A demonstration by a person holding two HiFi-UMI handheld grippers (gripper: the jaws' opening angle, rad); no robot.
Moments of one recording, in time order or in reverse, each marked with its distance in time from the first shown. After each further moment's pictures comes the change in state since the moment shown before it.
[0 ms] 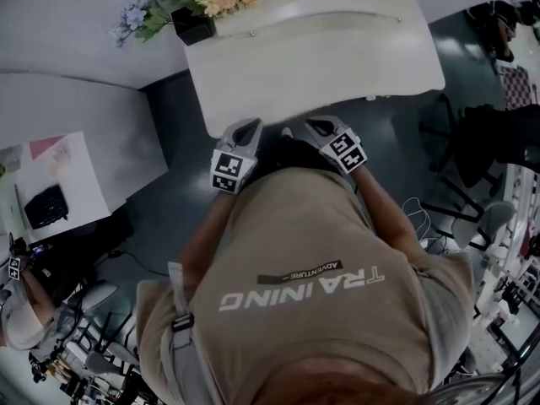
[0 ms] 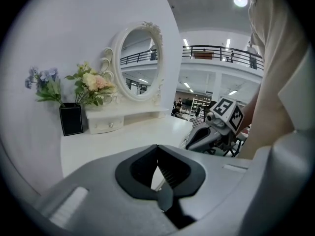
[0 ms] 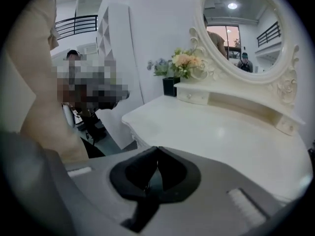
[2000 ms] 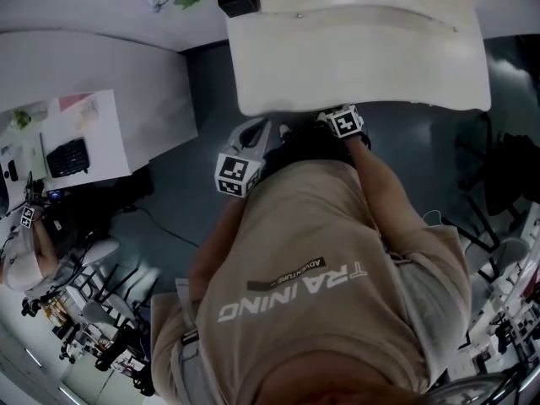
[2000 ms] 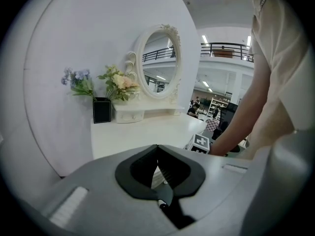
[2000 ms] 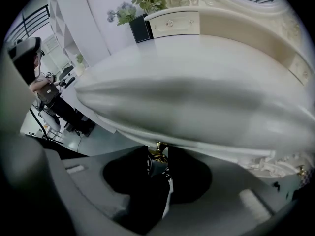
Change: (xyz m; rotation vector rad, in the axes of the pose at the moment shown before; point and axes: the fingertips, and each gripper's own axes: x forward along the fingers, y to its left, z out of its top) left arm -0.059 0.022 -0.028 -0.125 0.039 0.197; right arm 0.145 -0.027 -0.122 0.297 0.371 -0.037
